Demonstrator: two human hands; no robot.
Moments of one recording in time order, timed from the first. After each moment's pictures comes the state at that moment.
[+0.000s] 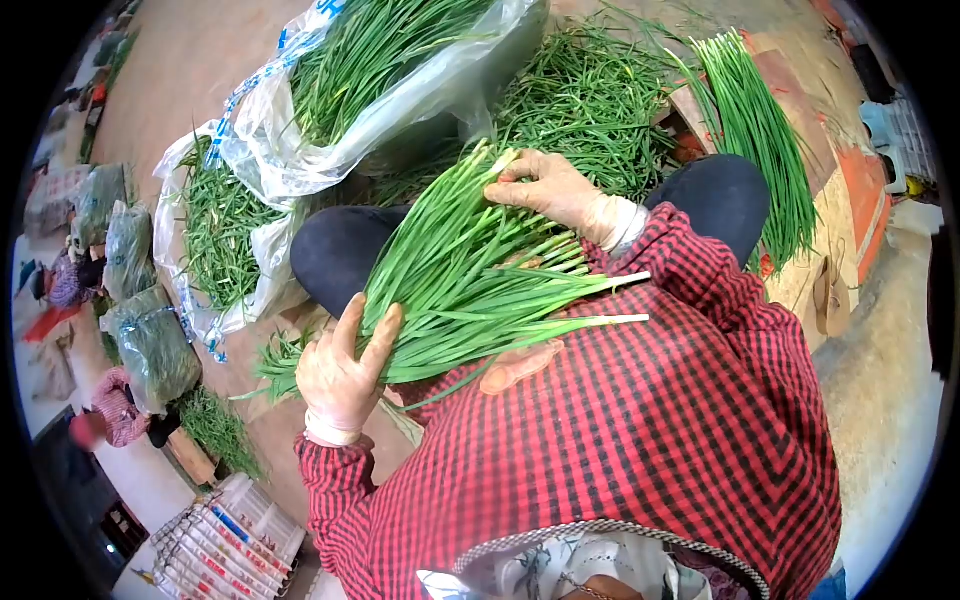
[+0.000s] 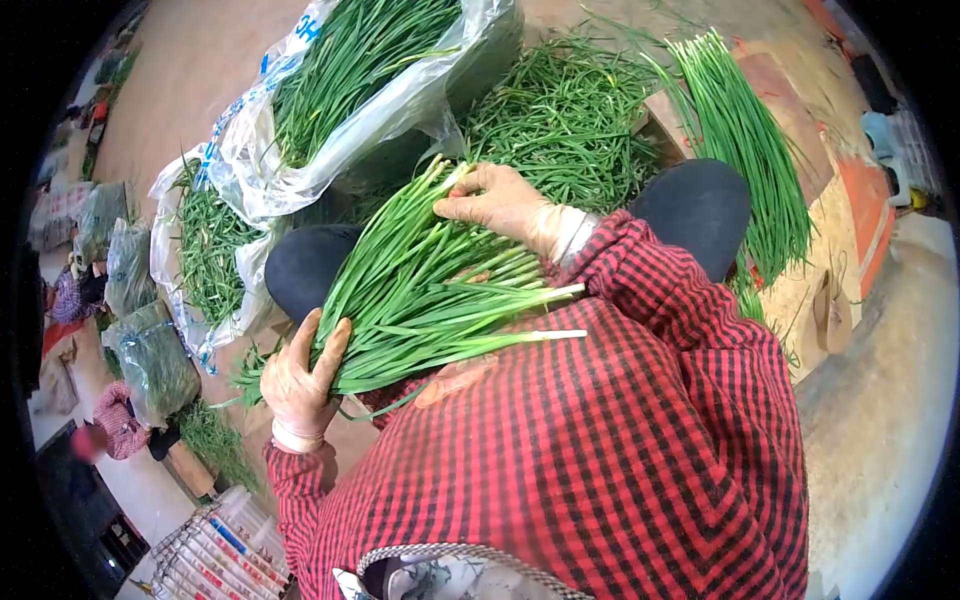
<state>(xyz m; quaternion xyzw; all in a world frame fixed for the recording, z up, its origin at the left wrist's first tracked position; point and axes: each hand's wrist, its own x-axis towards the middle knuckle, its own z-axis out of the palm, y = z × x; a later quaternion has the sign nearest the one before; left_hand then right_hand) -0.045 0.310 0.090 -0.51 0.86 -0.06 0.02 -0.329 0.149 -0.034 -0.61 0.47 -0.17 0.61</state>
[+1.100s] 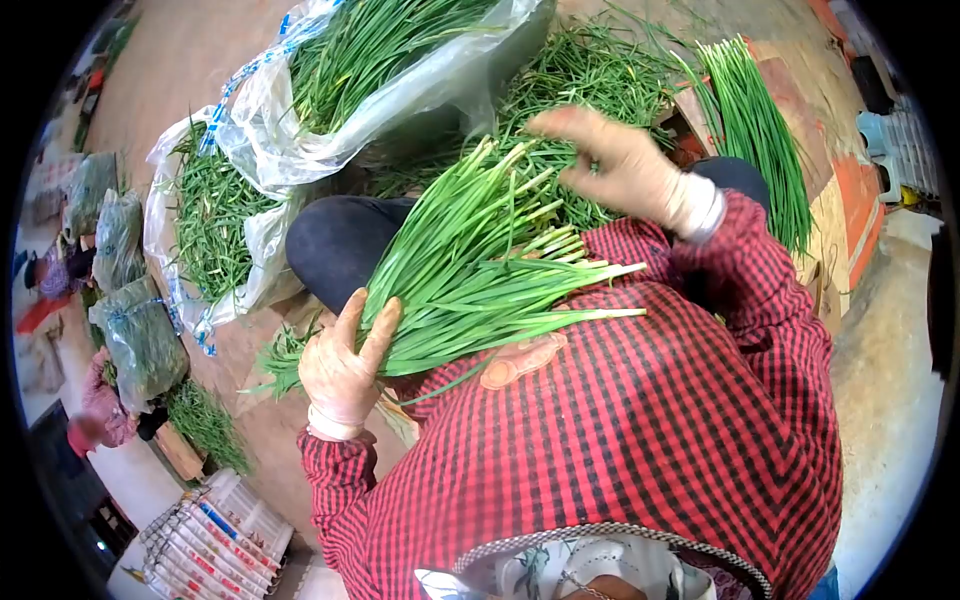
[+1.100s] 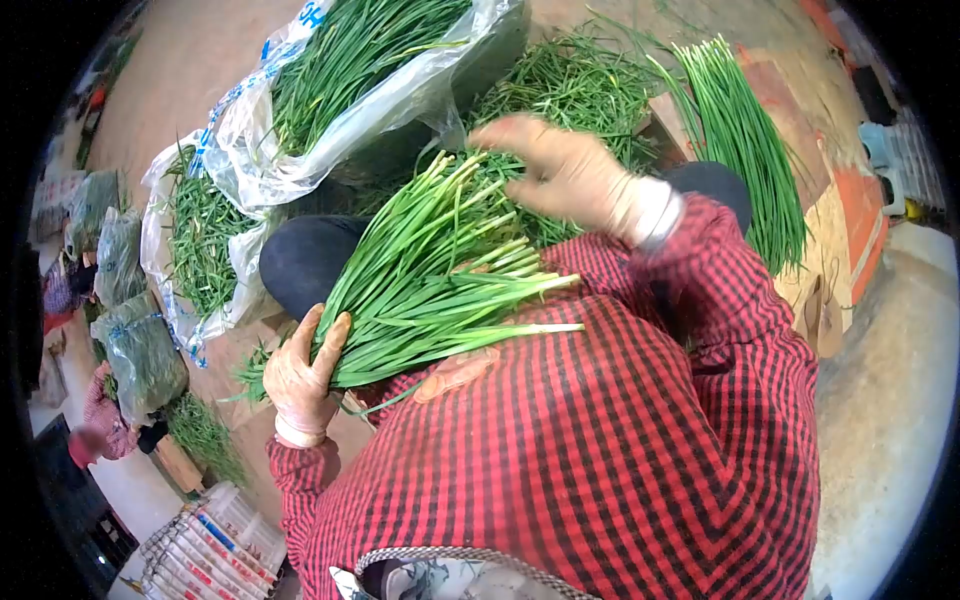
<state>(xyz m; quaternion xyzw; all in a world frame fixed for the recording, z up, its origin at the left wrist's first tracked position) -0.038 0.322 0.073 -0.54 0.84 -0.04 0.00 -0.382 0.137 0.009 -0.84 0.36 -0.24 0.34</state>
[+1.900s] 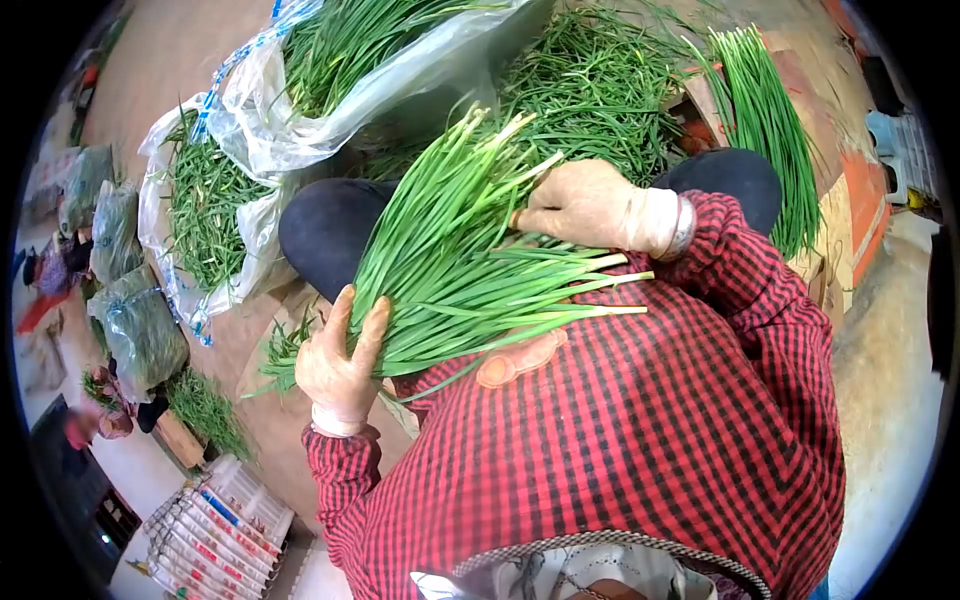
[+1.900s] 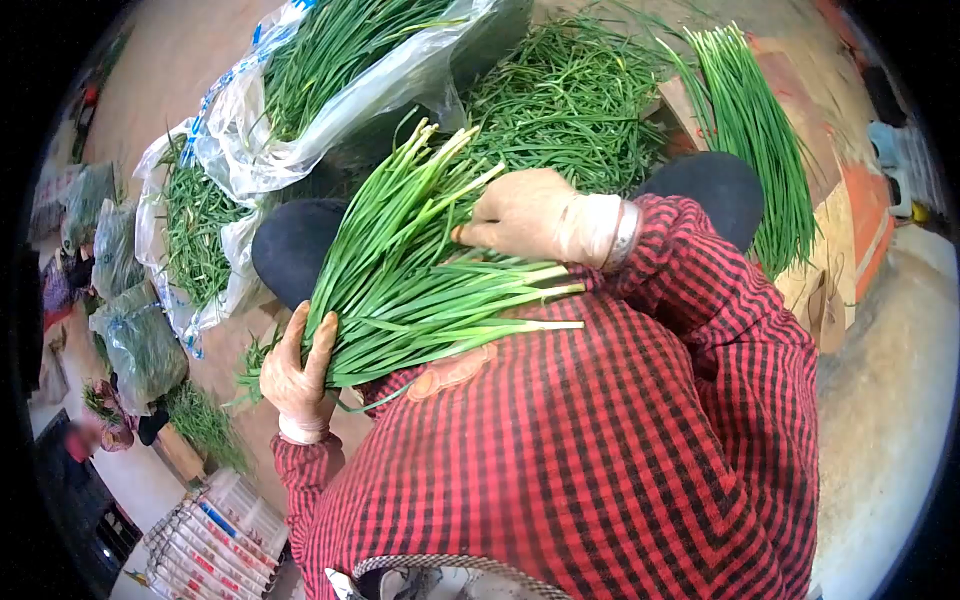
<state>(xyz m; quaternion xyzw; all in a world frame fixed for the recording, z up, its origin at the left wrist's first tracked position) -0.041 0.332 0.067 -0.57 0.82 -0.07 -0.03 -0.340 0.161 0.014 -0.82 0.38 0.06 0.42</state>
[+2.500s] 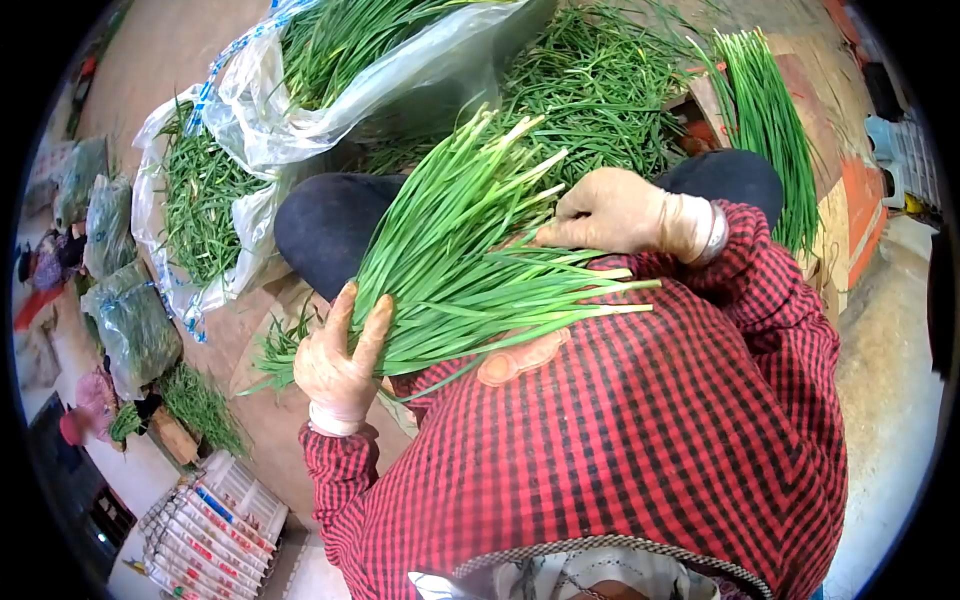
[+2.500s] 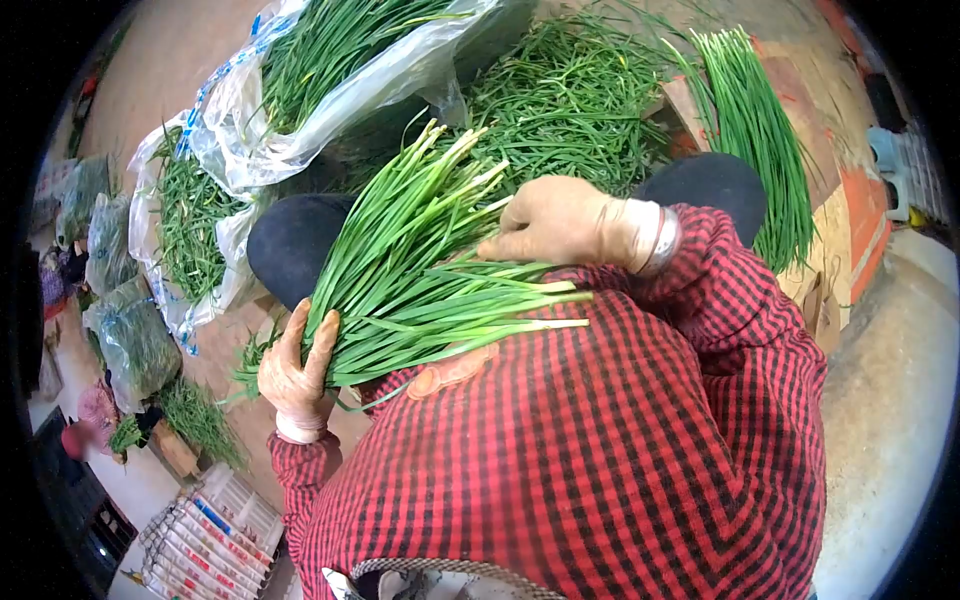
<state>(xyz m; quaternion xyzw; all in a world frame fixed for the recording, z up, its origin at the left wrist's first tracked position) -0.038 0.333 0.063 -0.57 0.82 -0.07 -0.02 -0.354 0.157 0.036 -0.76 0.39 0.15 0.49</state>
